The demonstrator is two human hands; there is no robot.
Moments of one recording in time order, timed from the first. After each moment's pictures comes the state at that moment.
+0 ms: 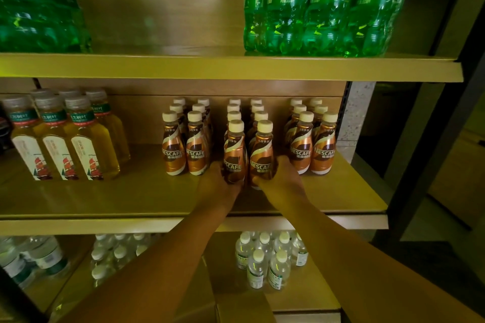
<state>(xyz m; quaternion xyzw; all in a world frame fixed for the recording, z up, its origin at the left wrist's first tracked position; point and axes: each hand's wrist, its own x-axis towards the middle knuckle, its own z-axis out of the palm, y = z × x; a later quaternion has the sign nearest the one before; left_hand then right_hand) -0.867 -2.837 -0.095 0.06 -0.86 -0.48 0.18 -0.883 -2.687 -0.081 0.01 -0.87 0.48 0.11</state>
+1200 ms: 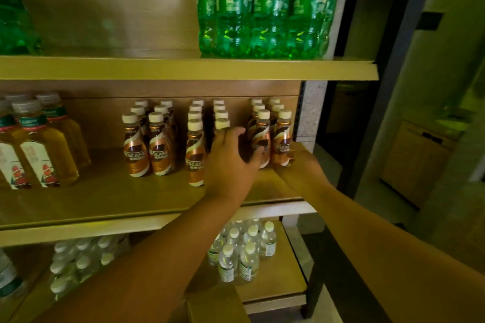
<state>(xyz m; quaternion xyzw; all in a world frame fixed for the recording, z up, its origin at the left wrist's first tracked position) -0.832 -2.742 -0.039 -0.08 -0.84 -0.37 0.39 -0.858 -2.580 -0.049 0.00 -0.89 0.42 0.15</state>
